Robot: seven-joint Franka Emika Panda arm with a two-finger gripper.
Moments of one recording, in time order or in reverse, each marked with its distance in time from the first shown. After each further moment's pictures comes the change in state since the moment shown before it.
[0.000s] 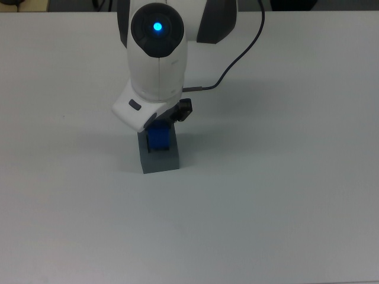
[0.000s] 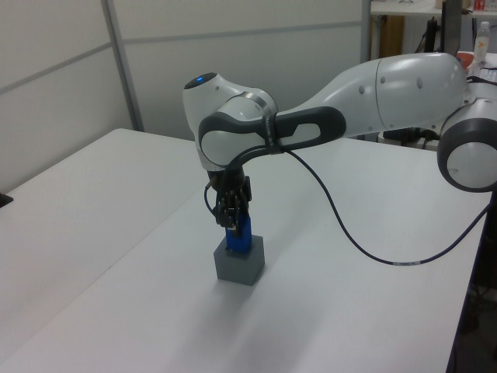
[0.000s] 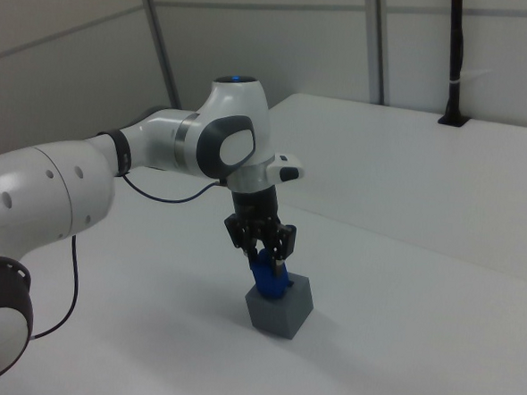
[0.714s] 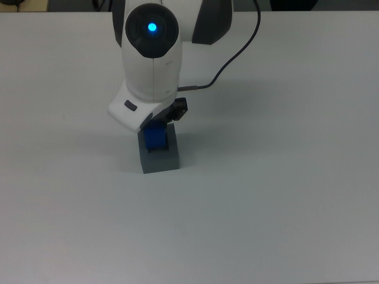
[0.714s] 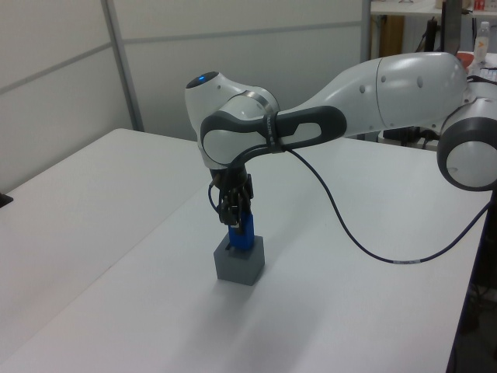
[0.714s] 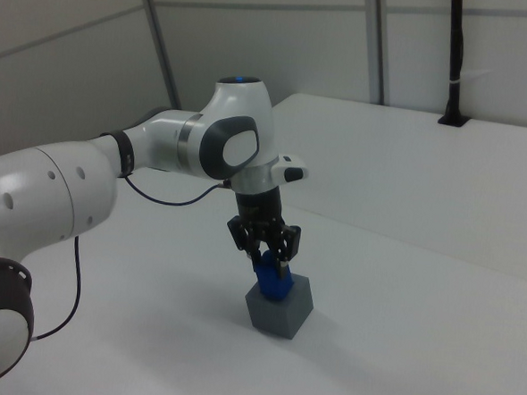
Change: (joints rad) arm -0.011 0.000 0.000 0.000 -0.006 -0.001 -0.045
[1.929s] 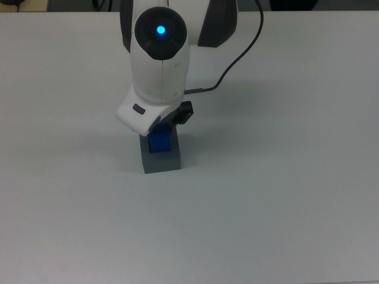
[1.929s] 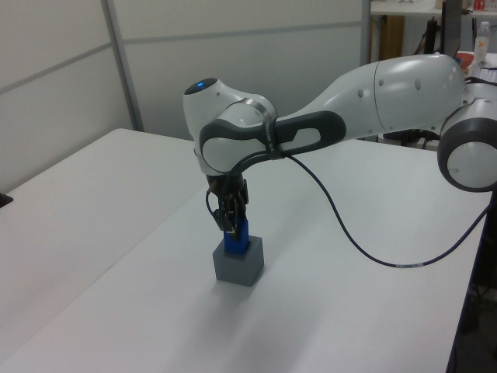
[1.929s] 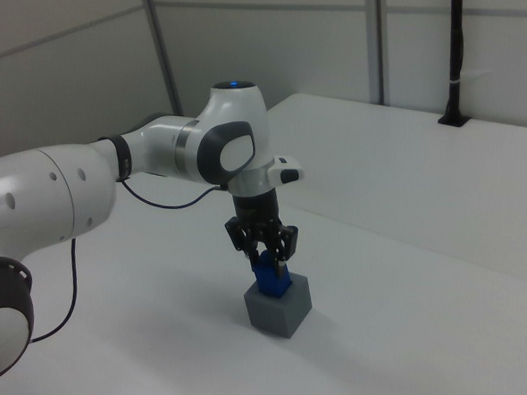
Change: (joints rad) arm 0.006 0.001 0.012 -0.026 -0.003 0.054 -0.005
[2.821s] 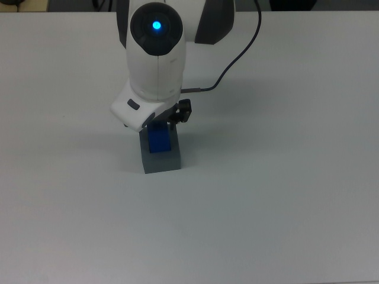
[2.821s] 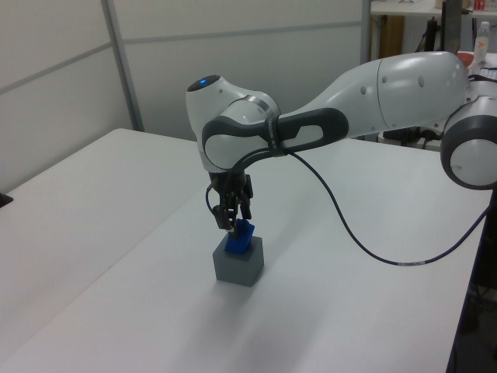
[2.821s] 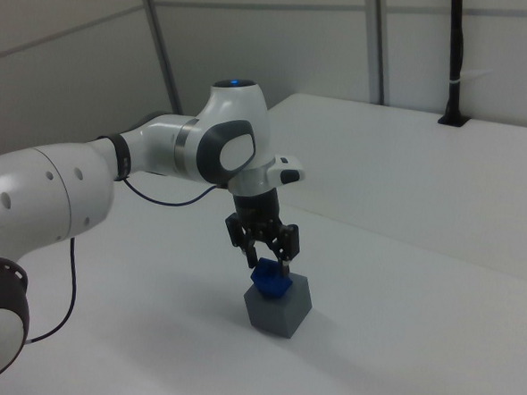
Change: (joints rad) arm -0.007 -0.019 -0.001 -0.014 0.000 -0.002 0.061
